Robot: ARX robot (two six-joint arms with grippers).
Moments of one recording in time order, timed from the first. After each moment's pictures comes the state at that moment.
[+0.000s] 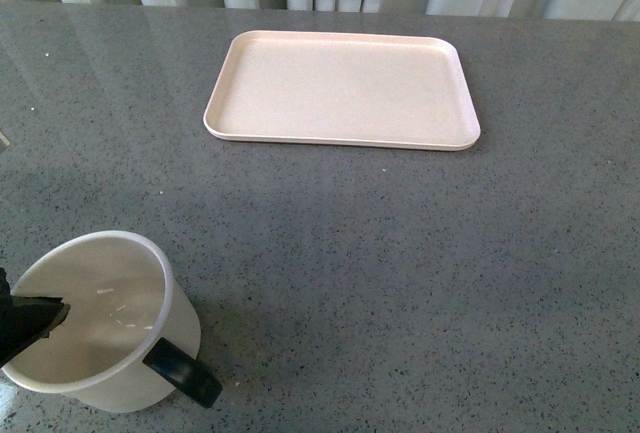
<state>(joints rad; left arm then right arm) -0.15 1.41 0.45 -0.04 0.22 0.24 0.00 0.00 0.02 0.00 0.00 -0.01</state>
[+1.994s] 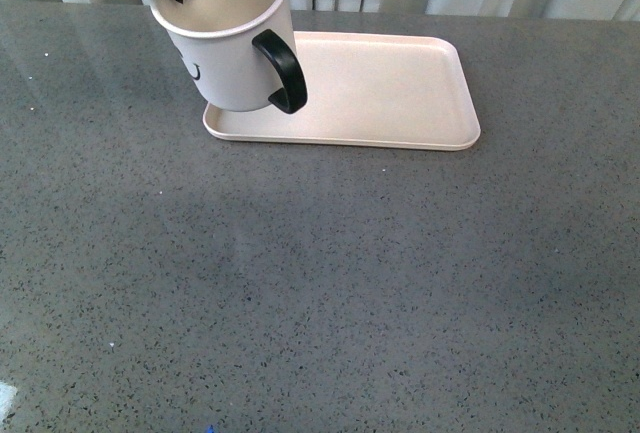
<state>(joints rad) -0.24 1.87 1.36 -0.31 0.26 0.07 0.00 0.00 0.02 0.00 0.00 -0.01</state>
